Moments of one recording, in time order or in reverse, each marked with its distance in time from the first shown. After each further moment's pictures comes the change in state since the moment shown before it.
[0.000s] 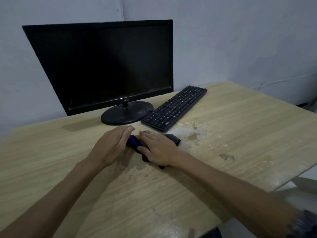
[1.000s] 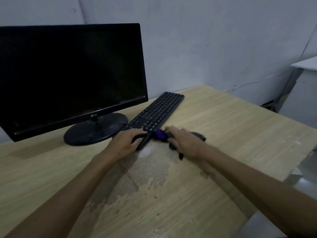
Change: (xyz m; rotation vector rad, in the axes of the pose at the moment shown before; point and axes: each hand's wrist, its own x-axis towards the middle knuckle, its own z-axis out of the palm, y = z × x) left_hand 0.121 0.040 0.076 0.036 -0.239 0.191; right_hand -0.047 0.164 -0.054 0.030 0.090 0.258
